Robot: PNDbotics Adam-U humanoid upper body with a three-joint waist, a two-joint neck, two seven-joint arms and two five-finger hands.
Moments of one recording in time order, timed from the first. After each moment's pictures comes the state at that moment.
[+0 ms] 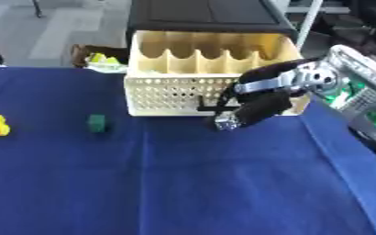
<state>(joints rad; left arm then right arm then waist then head) -0.24 0.29 0.19 -1.98 0.26 -0.17 -0.41 -1.01 -0.99 0.52 -1.70 0.28 0.23 0.90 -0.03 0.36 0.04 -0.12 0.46</state>
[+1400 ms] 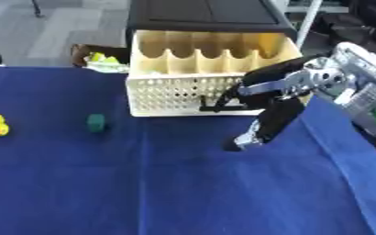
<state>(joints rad) -0.24 0.29 0.18 -1.98 0.26 -0.16 -0.43 -1.01 -0.99 0.51 -1.65 0.32 0.00 0.90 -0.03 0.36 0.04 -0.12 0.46</state>
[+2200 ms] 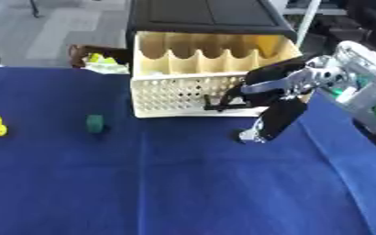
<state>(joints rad) -0.24 0.29 0.18 -1.98 0.25 -0.15 -0.43 -1.02 -0.98 0.51 -1.62 0.33 -0.01 0.91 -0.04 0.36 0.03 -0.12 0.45</state>
